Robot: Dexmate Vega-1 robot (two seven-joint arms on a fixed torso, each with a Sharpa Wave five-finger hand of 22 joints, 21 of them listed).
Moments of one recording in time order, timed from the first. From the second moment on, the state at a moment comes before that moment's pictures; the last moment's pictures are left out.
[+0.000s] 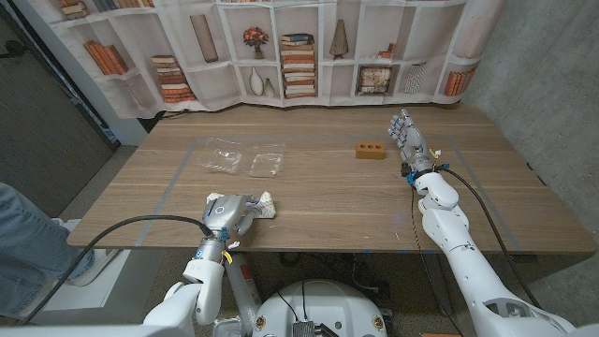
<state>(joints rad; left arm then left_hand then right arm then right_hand) 1.42 0.93 0.60 -2.20 0.71 0.74 0.60 1.15 0.10 0.22 -0.14 0.20 0.82 -0.10 0.34 0.19 0.81 -0.18 0.25 0.20 0.75 -0.08 0.22 0.18 0.66 -0.06 0.32 0.18 -0.92 -0.16 0.00 -1.31 0.35 0.27 0.16 0.25 0.02 0.21 -0.06 0.22 0.22 0.04 0.19 0.18 0.19 0.05 0.22 0.18 0.12 0.02 0.19 0.18 0.15 -0.04 0.26 0.18</state>
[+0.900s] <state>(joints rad) 1.43 0.95 0.58 -2.24 0.71 0.78 0.57 1.17 0.10 0.24 -0.13 0.20 0.91 -0.10 0.34 0.19 0.90 -0.20 0.23 0.21 0.85 -0.10 0.21 0.18 0.73 -0.07 0.33 0.18 -0.93 -0.16 0.00 -1.32 0.35 0.28 0.16 0.25 0.02 0.20 -0.06 0.22 0.22 0.04 0.19 0.18 0.19 0.05 0.22 0.18 0.12 0.02 0.19 0.18 0.15 -0.04 0.26 0.18</state>
